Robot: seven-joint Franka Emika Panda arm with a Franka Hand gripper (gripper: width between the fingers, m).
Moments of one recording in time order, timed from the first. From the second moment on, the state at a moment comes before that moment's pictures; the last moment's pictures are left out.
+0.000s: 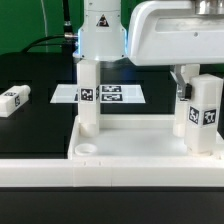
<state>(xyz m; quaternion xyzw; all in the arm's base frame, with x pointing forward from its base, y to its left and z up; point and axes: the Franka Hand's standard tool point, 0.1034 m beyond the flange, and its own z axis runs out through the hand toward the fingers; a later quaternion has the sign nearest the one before) 0.635 0.101 0.108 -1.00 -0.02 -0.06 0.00</state>
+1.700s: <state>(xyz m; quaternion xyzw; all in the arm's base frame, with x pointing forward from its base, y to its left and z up) 0.631 0.108 0.106 -0.85 0.52 -0.04 0.04</state>
